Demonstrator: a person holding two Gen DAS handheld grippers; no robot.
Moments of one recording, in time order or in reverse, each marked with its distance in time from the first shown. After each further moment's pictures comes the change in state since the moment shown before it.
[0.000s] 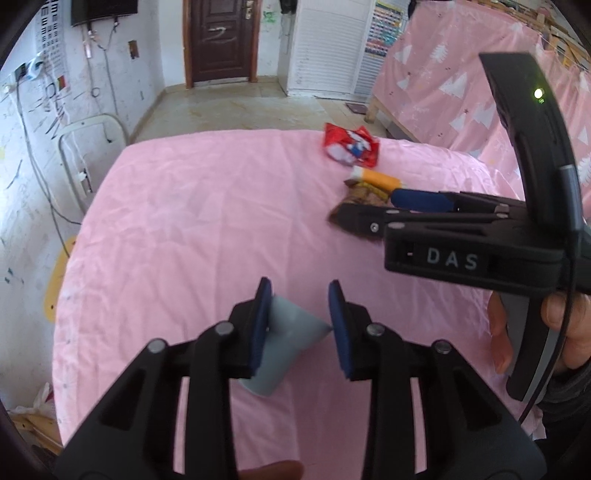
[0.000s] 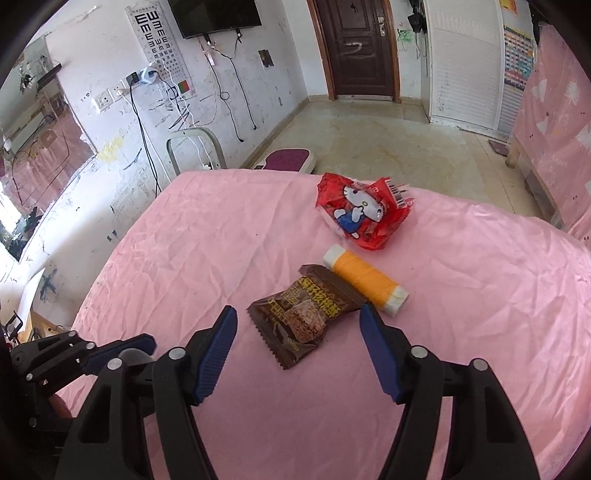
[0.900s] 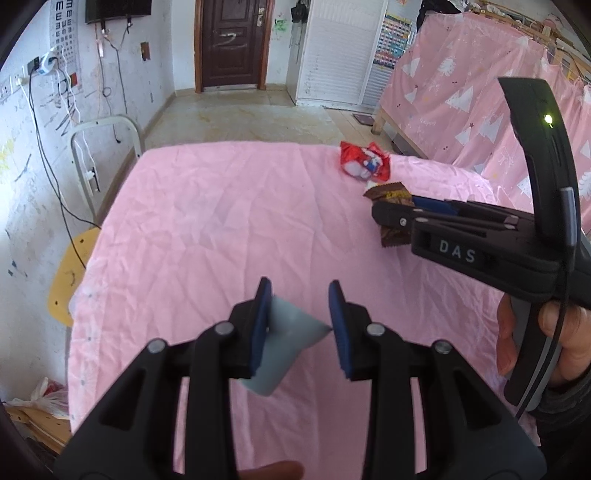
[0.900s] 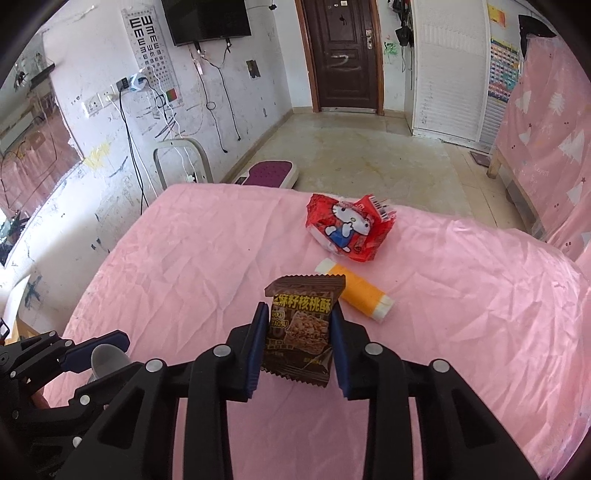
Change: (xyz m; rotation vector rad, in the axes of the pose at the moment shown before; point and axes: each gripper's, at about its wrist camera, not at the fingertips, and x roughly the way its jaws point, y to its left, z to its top) left arm -0.018 0.005 0.005 -0.020 -0.038 0.012; right arm -0.015 0.005 -0.001 -0.001 -0.062 -0.077
